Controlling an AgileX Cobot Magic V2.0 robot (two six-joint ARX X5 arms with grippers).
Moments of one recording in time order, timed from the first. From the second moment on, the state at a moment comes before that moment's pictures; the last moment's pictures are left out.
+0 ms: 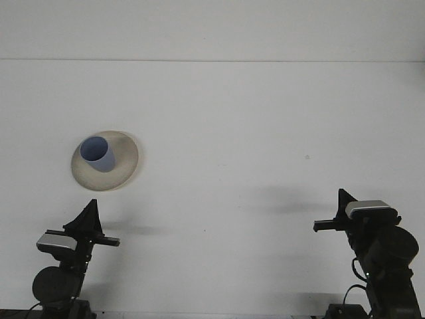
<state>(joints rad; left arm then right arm) -0.09 0.01 0.03 0.22 0.02 -0.07 -0.03 0.49 0.62 -0.41 -0.13 0.03</state>
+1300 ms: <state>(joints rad) -0.09 0.01 0.03 0.22 0.02 -0.07 -0.03 0.04 0.20 -0.16 -0.13 0.03</state>
